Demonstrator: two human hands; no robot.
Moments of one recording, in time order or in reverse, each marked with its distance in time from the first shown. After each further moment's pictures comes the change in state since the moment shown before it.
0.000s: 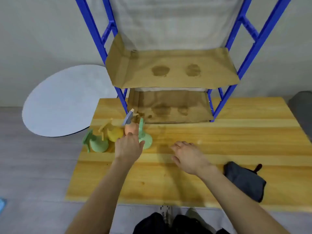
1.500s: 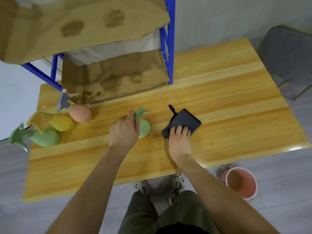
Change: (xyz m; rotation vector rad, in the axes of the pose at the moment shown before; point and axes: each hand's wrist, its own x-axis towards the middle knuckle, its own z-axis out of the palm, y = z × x) left_hand -0.018 0.181 0.043 -0.236 0.080 0.165; right_hand -0.057 0.089 0.193 0.095 -0.067 0.653
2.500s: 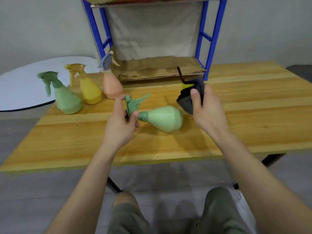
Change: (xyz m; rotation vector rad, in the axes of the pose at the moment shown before) left_hand -0.116 -0.160 0.088 -0.868 0.360 0.052; right_hand -0.054 -0.075 -0.016 0.845 0.807 -0.278
